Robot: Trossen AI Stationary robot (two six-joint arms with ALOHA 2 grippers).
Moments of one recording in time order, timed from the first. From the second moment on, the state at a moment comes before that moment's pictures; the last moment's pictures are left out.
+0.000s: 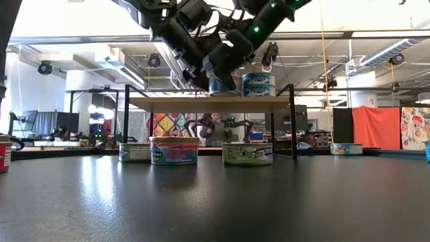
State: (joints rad) left arm 0.32 1.72 1.30 -0.21 -0.19 -0.09; right arm -0.32 1.72 1.47 -0.47 0.08 -0.28
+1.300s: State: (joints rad) left arm 0.33 1.64 1.32 -0.45 -0.12 -0.06; right arm -0.36 1.74 1.47 -0.48 0.08 -0.26
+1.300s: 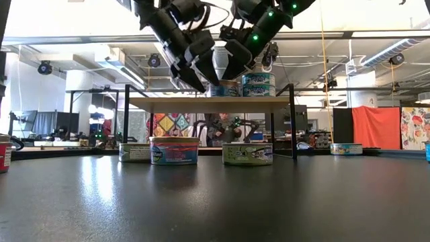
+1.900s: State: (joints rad) left arm 0.38 1.66 1.31 -0.45 -0.16 -0.03; right arm -0.37 1.66 1.52 -0.53 0.08 -0.25
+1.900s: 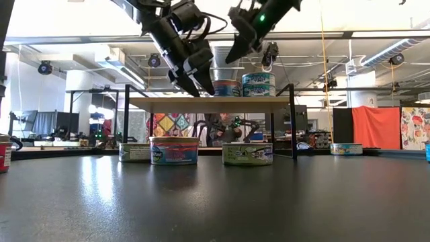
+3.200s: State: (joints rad) left arm 0.20 1.38 1.26 -0.72 -0.14 -0.10; right arm -0.16 1.67 1.66 -0.60 0.08 -0.05
